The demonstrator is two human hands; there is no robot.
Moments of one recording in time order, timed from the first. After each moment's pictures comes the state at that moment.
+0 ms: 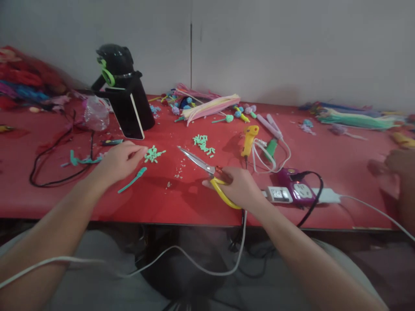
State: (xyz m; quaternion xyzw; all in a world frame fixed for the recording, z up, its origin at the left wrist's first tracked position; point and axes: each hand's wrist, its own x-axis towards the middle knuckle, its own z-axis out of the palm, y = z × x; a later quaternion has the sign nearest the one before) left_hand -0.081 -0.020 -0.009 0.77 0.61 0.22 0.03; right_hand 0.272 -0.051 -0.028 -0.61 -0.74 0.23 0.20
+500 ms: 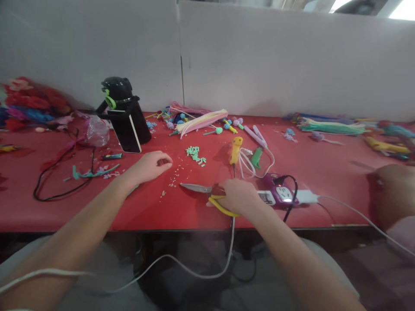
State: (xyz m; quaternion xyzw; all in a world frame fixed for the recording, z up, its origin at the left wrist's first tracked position) left_hand -0.010 0.012 0.006 0.80 0.55 0.19 0.17; right_hand 0.279 -0.062 0.014 -0.63 -0.76 0.11 -0.11
